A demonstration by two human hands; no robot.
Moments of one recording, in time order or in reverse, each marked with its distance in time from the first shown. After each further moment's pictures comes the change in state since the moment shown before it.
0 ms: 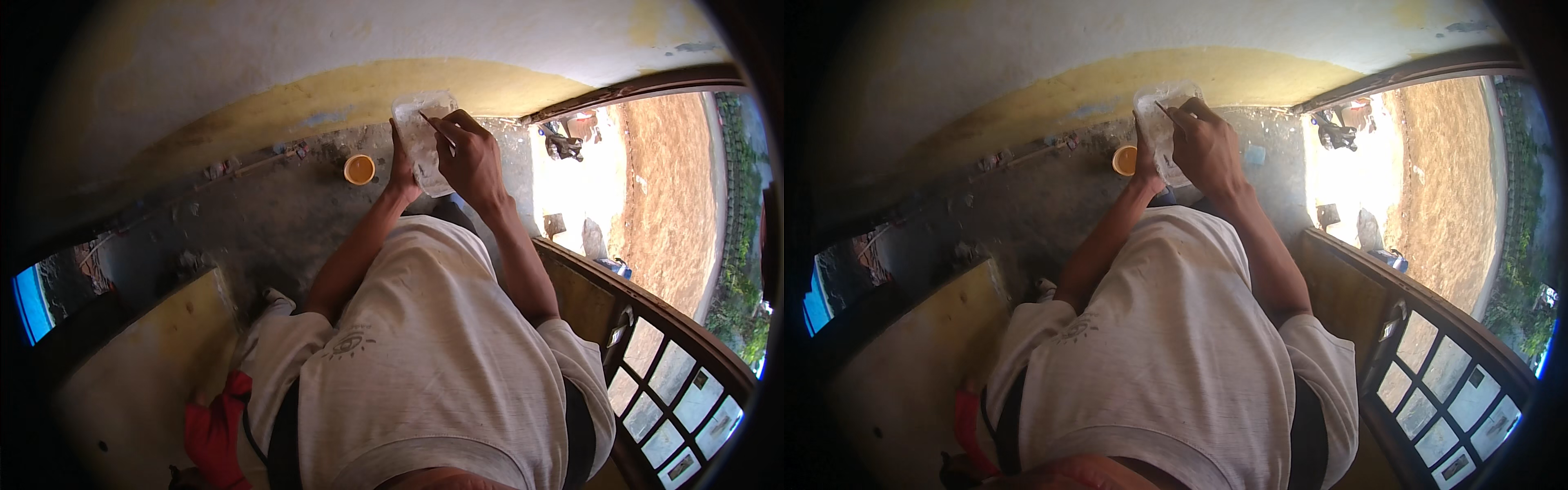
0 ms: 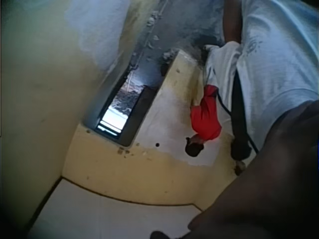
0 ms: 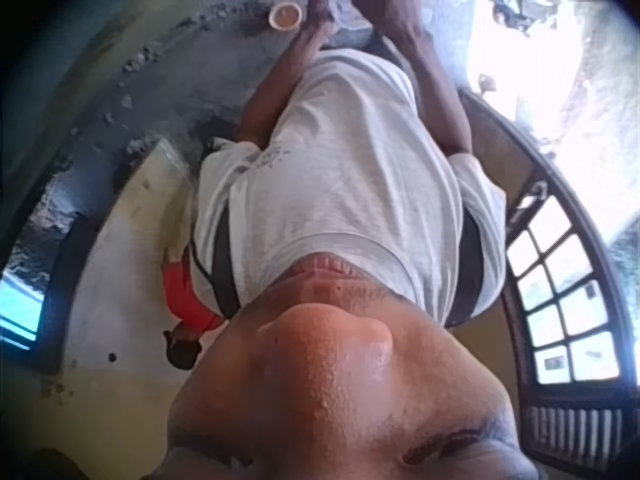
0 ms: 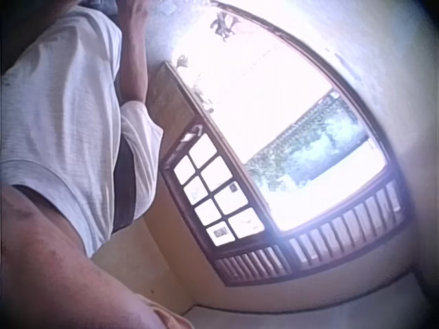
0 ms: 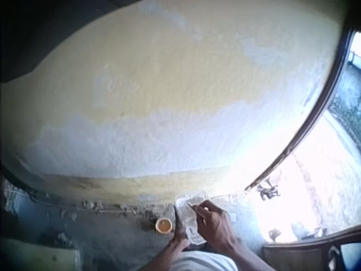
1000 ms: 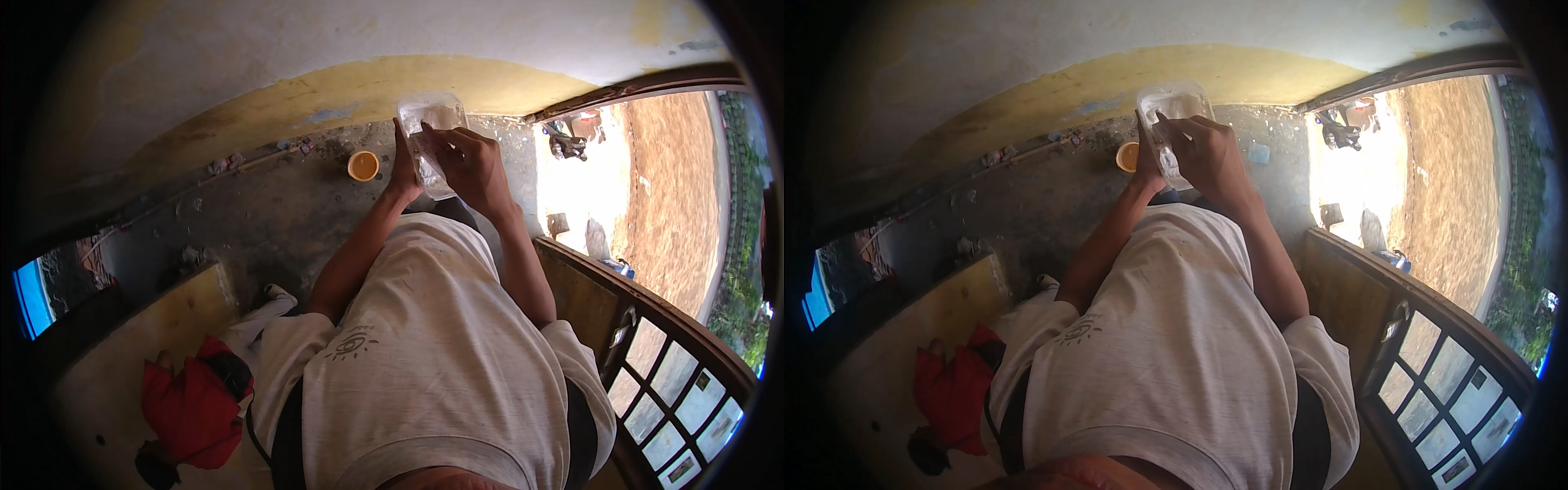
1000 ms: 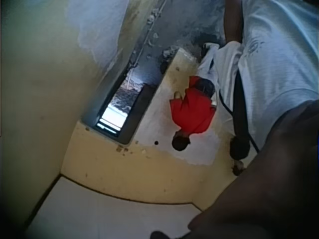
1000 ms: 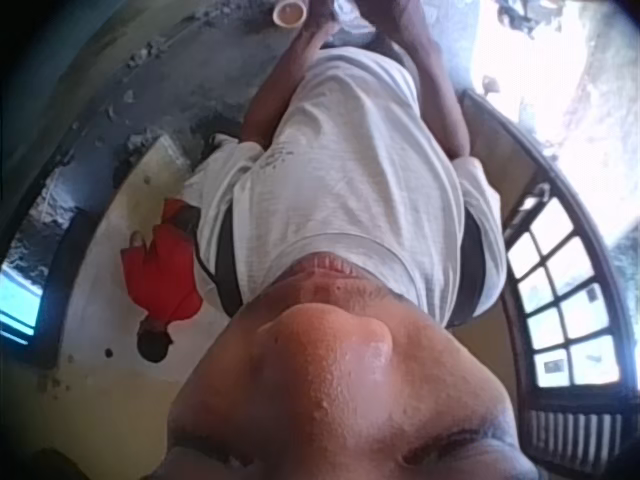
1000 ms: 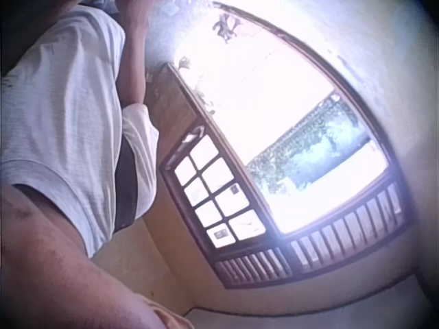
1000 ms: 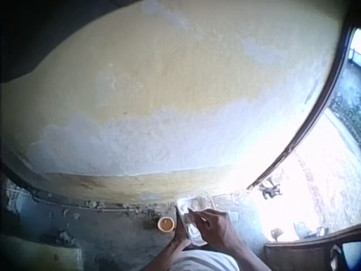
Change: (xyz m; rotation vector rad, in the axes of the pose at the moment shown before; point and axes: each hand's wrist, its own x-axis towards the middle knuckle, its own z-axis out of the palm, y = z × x) left_hand -0.013 0.001 -0.006 0.064 0.008 -0.039; right_hand -0.017 -0.008 -0.008 0.147 -0.055 0.066
